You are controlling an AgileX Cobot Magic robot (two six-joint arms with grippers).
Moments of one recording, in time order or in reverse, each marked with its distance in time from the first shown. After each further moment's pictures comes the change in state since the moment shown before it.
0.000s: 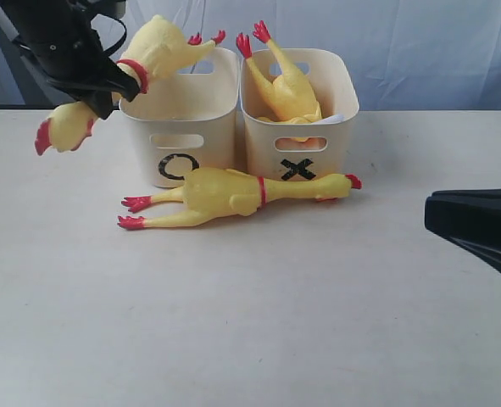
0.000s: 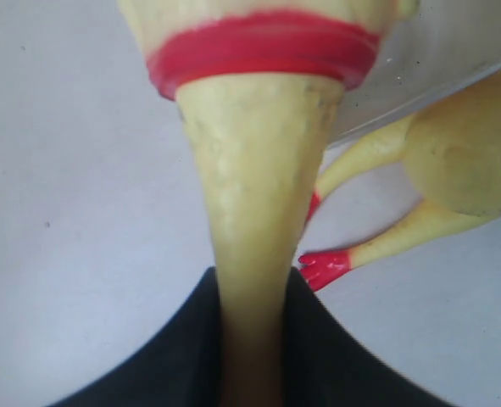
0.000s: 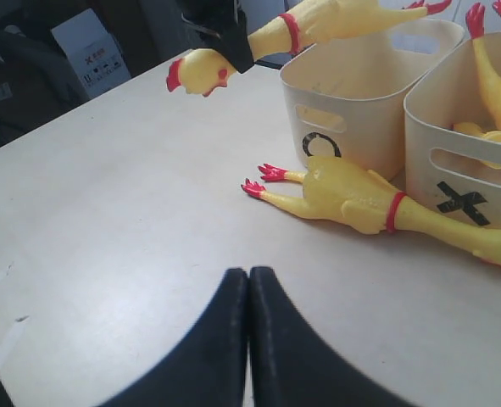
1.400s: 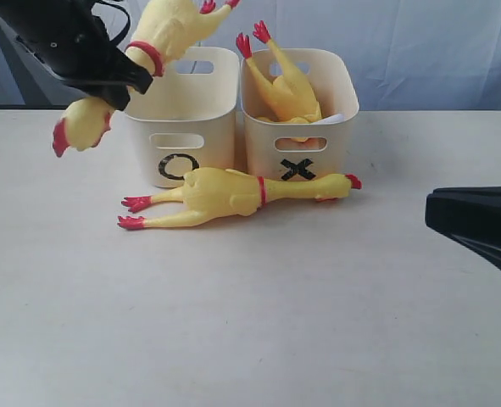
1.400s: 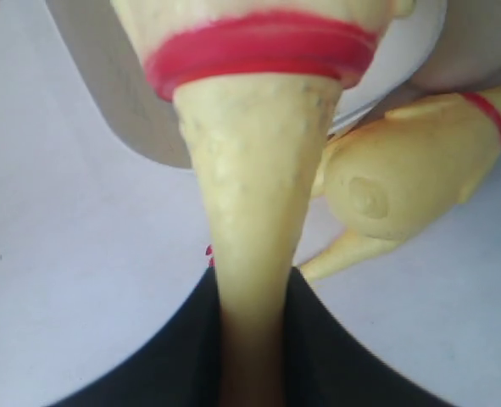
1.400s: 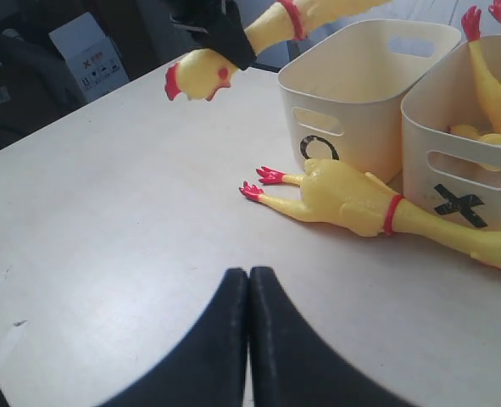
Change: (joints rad) left arm -0.042 -0.145 0.162 -0.082 -0.142 -0.014; right arm 0.000 0.000 0.000 0.002 -0.007 0.000
